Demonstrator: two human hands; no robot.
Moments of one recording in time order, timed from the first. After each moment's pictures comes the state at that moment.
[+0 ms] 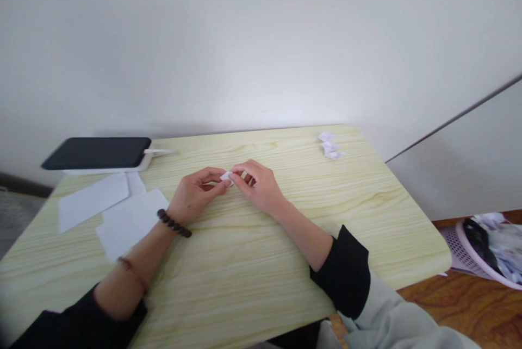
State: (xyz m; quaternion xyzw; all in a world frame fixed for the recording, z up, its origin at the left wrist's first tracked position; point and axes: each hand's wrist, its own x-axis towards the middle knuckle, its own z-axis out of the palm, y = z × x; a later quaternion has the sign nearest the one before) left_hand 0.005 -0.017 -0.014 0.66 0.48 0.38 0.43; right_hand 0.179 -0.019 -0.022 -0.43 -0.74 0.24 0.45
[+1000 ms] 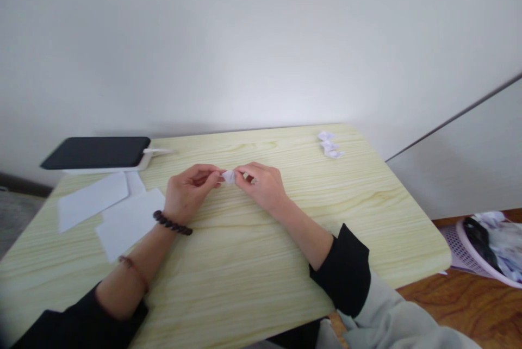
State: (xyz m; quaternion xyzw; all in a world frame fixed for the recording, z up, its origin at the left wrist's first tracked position) left_hand 0.007 -0.021 -0.015 0.64 0.49 0.48 0.35; right_hand 0.180 -0.021 -0.020 -0.46 -0.76 0.12 0.44
